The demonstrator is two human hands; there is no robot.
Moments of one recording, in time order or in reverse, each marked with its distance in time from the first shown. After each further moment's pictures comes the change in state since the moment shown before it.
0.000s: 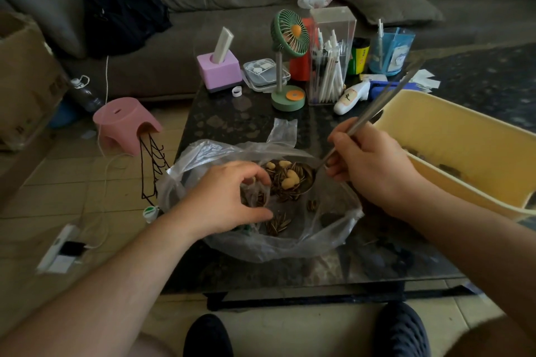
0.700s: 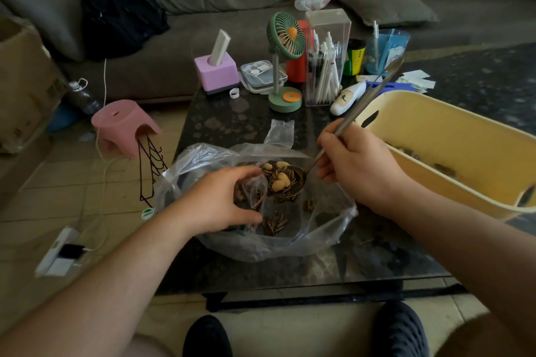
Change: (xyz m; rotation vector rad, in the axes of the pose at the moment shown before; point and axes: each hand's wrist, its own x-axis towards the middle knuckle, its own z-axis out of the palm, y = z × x) left_hand 0.002 -0.007 0.001 -0.045 -0.102 -0.102; right_hand -0.003 -0.009 0.006 -0.022 -0.019 -0.038
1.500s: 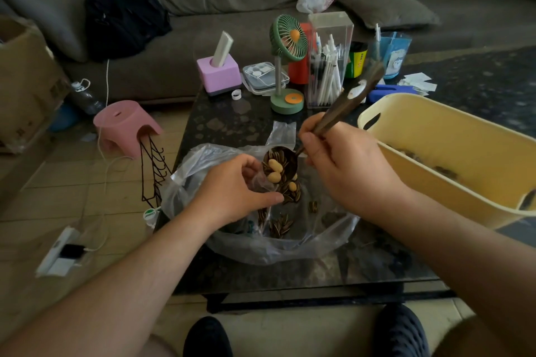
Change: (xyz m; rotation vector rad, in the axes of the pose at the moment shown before) left_hand 0.014 0.016 0.015 -0.172 0.206 -0.130; right_hand 0.000 -0.003 0.011 -0.286 0.070 -0.509
